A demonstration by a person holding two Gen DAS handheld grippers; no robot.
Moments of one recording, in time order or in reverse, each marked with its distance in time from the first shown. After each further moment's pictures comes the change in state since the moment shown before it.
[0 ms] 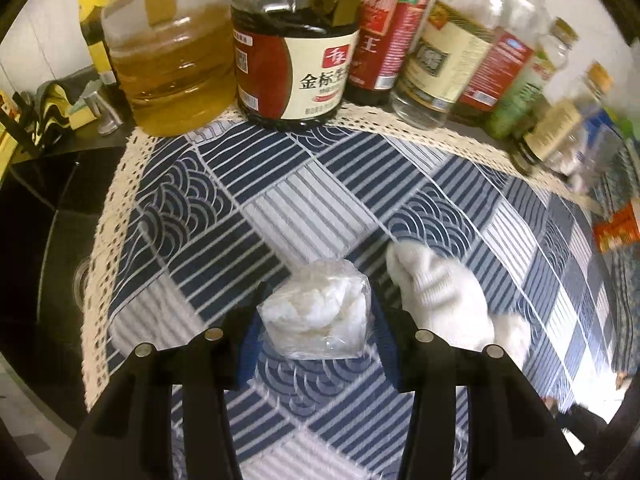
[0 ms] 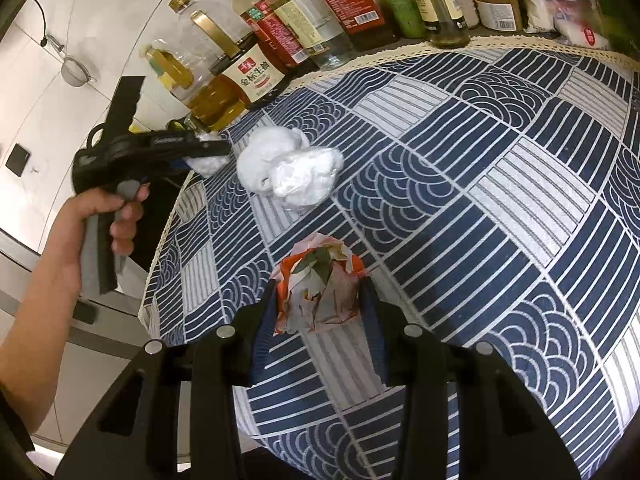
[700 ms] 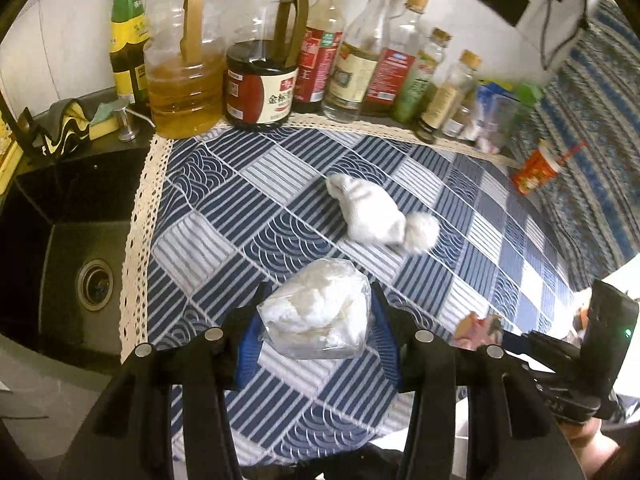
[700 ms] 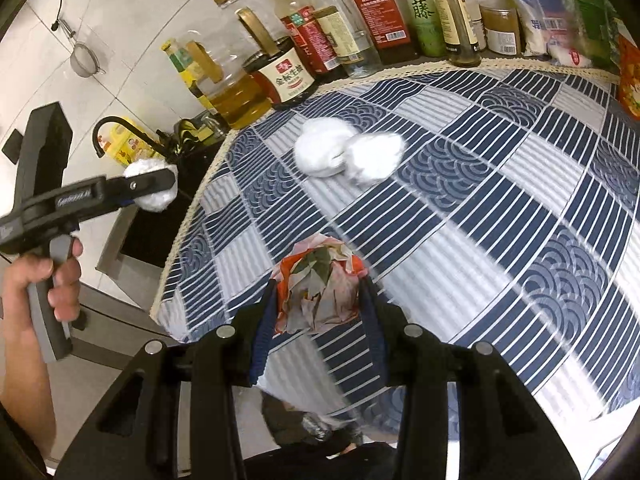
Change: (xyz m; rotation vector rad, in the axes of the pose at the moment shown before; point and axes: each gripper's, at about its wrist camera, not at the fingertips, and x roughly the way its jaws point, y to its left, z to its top) left arm -0.119 0.026 -0.094 0.144 -0.102 -0.182; right arm -0.013 0.082 -0.044 0.001 -0.078 -0.078
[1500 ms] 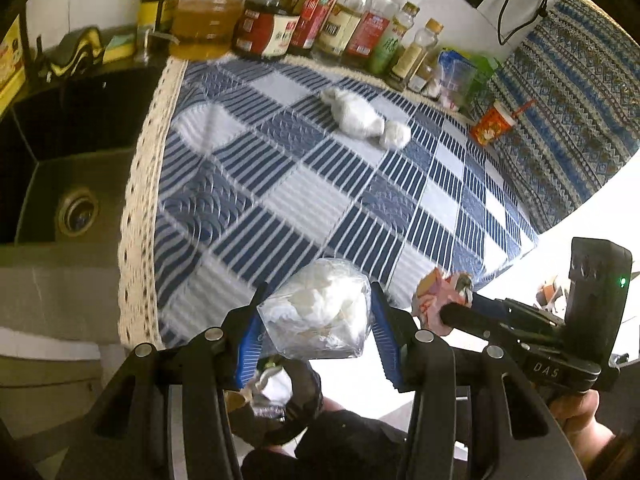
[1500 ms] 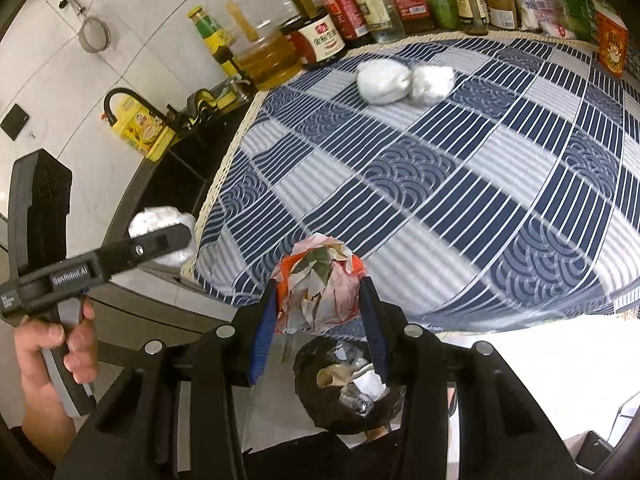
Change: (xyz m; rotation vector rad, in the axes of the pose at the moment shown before) left arm -0.034 0.050 -0.131 -0.007 0.050 -0.157; right arm 0.007 0.100 -0.093 0.038 0.010 -0.060
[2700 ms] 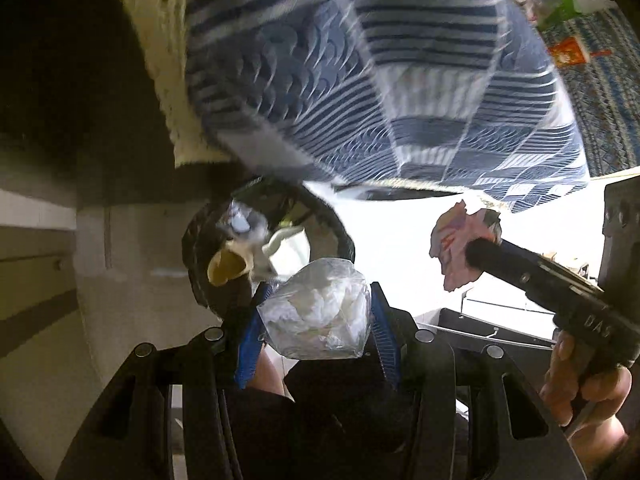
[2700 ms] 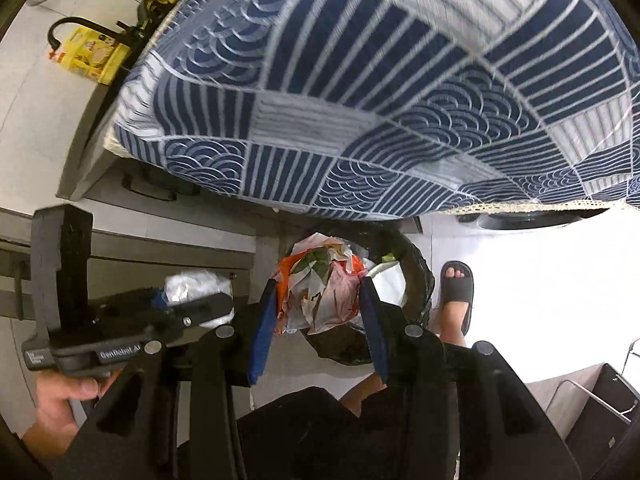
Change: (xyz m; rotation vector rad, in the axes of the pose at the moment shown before) left arm 0.121 0.082 -0.164 -0.208 0.366 -0.006; right arm 0.115 -0.009 -0.115 0.109 0.296 -0.051
